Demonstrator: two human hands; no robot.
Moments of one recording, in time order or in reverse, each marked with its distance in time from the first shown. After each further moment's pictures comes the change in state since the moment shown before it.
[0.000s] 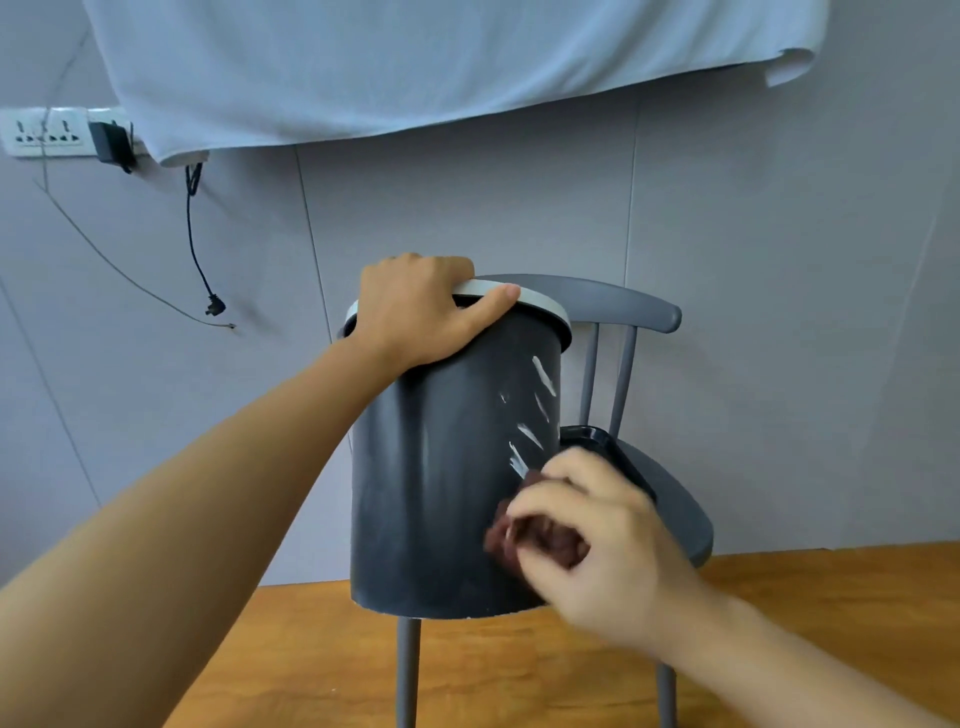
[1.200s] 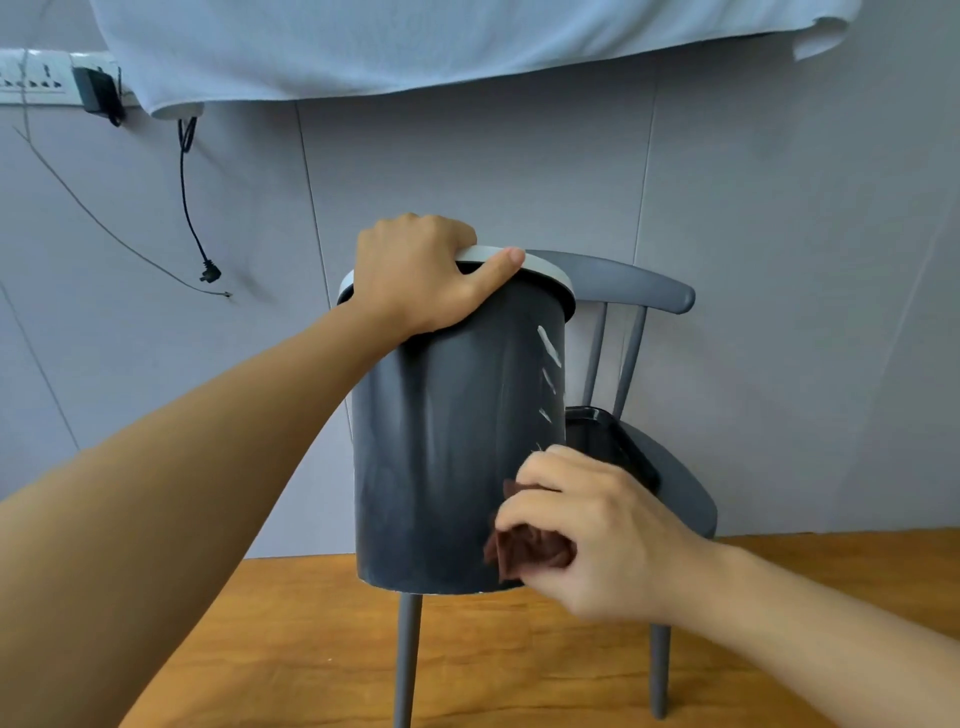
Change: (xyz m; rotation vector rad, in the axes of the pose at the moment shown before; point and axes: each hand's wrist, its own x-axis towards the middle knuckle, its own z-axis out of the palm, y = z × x) left_hand 0.000 -0.012 -0.004 -0.009 -0.003 -0.042; right_hand 0.016 -0.002 0.004 -0.079 -0.288 -0.210
